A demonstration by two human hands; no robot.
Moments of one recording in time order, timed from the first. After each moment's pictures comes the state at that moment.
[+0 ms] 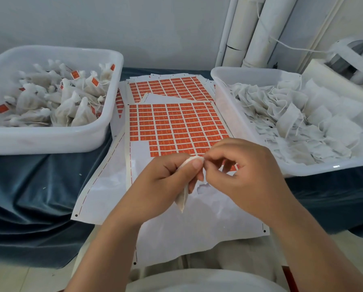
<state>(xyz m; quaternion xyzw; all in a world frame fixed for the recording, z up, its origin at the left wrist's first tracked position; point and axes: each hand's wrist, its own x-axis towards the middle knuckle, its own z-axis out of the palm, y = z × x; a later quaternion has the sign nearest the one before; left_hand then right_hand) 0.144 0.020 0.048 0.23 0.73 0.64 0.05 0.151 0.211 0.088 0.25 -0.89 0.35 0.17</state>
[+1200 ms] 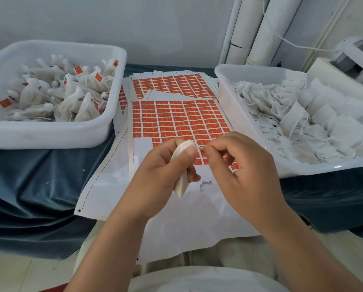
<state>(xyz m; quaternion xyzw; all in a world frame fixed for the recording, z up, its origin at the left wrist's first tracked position) 0.142 0.021 0.041 0.12 0.65 0.75 0.06 0.152 0.199 0.073 0.23 -0.87 0.34 0.26</state>
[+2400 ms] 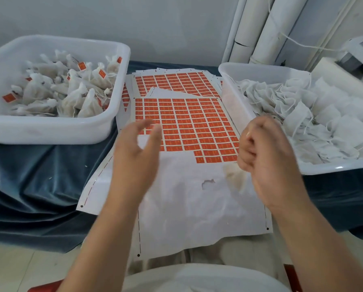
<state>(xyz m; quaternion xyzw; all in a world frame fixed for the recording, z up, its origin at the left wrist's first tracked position) 0.131 0.001 0.048 -0.13 0.79 0.59 -0.13 0.132 0.225 0.072 0.06 -0.72 0.68 0.08</state>
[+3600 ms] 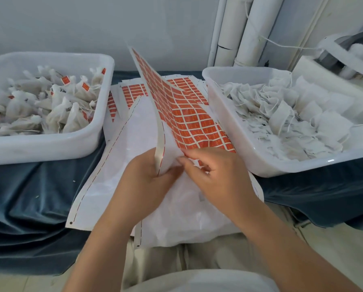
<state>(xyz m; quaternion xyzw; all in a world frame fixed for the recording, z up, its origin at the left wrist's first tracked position) 0.142 0.012 0.039 0.10 0.82 0.56 -0.07 0.129 0.193 0.035 0.21 -0.88 0.33 0.27</state>
